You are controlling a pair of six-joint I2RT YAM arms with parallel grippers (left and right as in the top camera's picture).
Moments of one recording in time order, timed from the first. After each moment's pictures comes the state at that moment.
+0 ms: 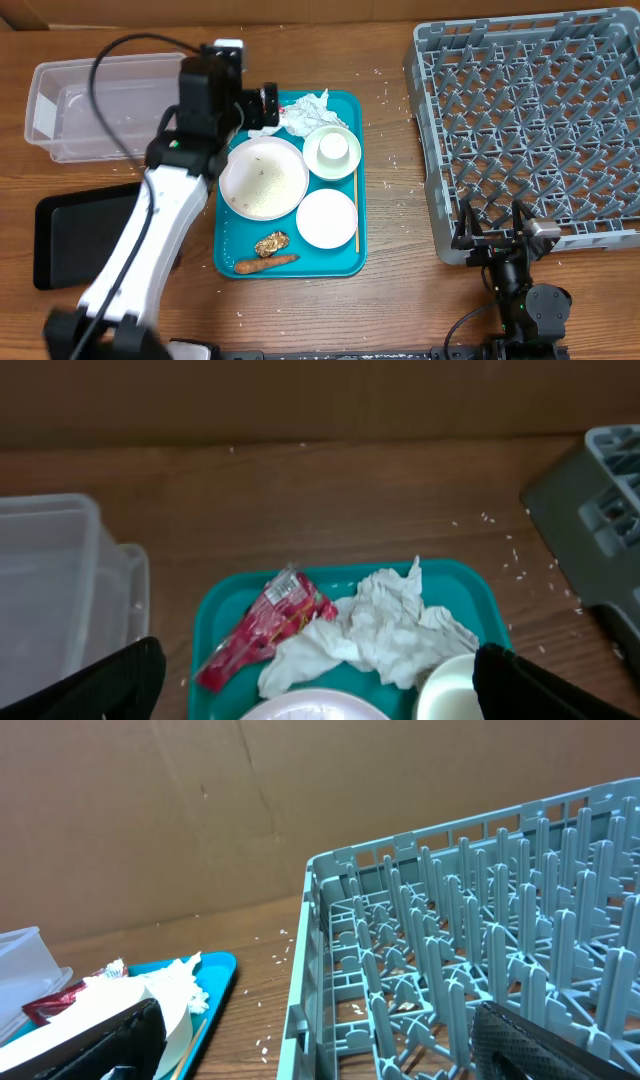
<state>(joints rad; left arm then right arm) -0.20 1.52 1.23 -0.32 -0.01 -0.13 0.00 0.01 0.02 -0.03 -0.09 0.25</state>
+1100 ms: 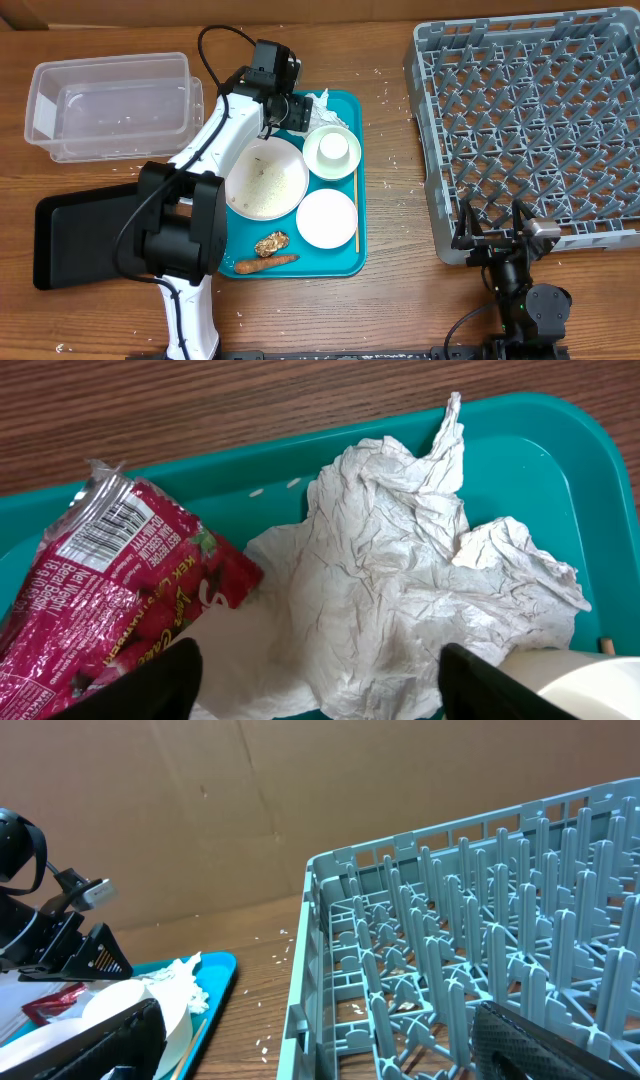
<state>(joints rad) -0.27 2.13 1.65 -0.61 0.06 -0.08 0.00 0.01 0.02 -0.03 -0.09 0.25</state>
